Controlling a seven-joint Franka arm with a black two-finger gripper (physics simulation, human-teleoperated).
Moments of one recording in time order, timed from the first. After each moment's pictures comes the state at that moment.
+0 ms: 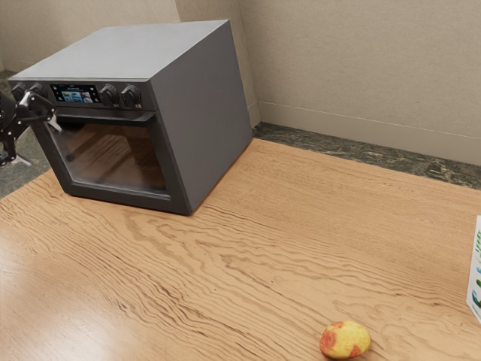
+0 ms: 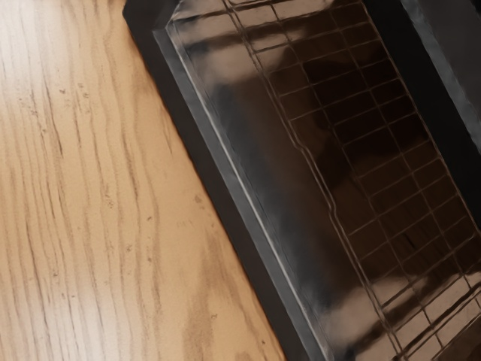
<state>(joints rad) 0.28 -0.12 0.38 -1.75 -0.15 2.18 -0.67</state>
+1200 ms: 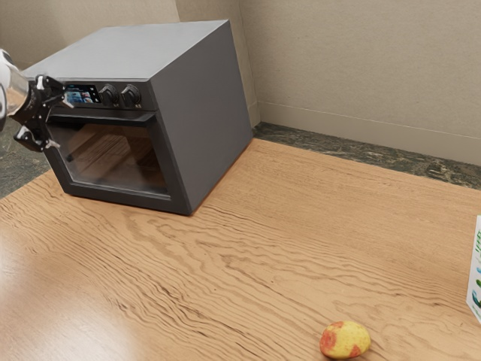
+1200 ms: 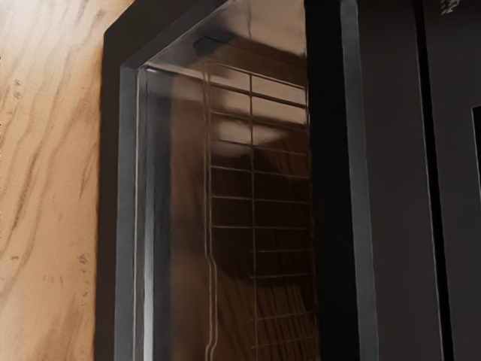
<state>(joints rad) 0.30 0.06 0.37 -1.66 -0.19 2.37 -1.09</state>
